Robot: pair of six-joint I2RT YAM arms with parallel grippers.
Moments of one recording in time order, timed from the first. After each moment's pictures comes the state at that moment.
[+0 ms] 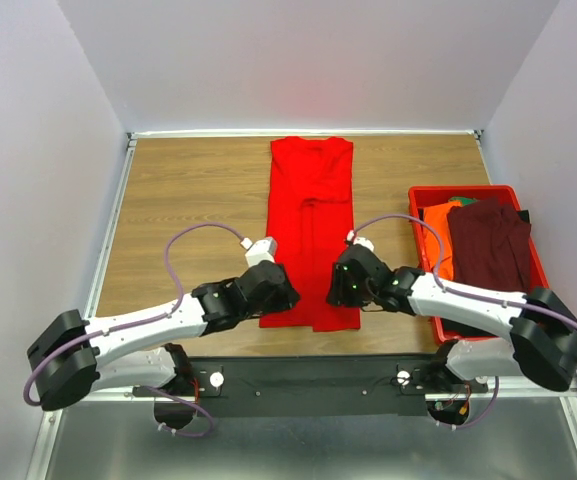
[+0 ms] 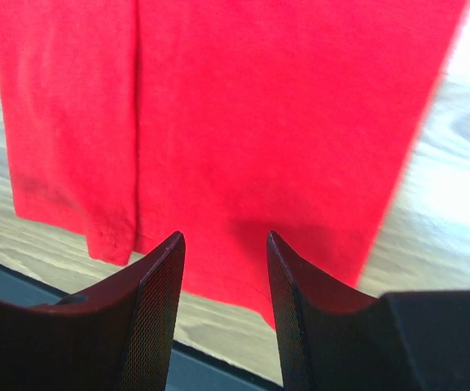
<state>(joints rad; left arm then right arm) -1.06 1.12 0.60 -0.20 -0.24 -1.02 0.88 1.30 0.66 -0.29 0.11 0.77</state>
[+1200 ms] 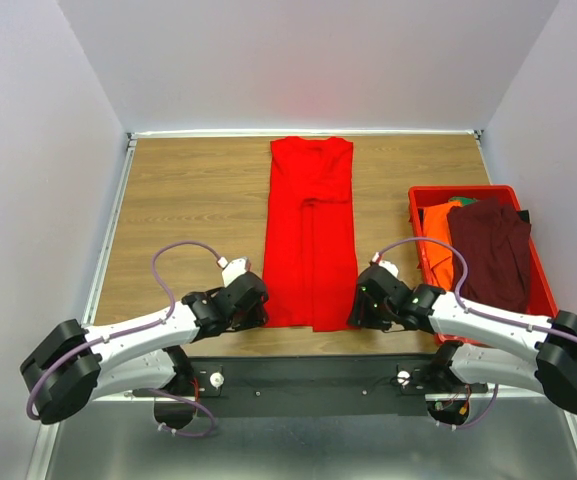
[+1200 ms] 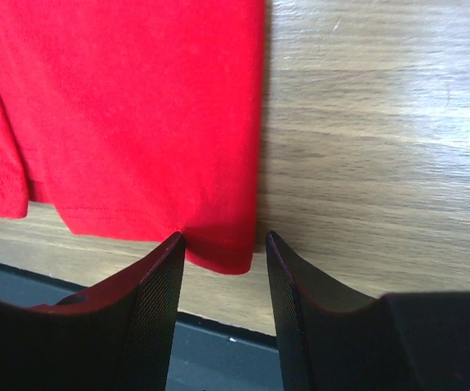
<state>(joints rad) -0.94 1.04 0.42 -0.38 -0.21 -1.06 0.88 1.10 0.47 -0.44 0.10 0.94</state>
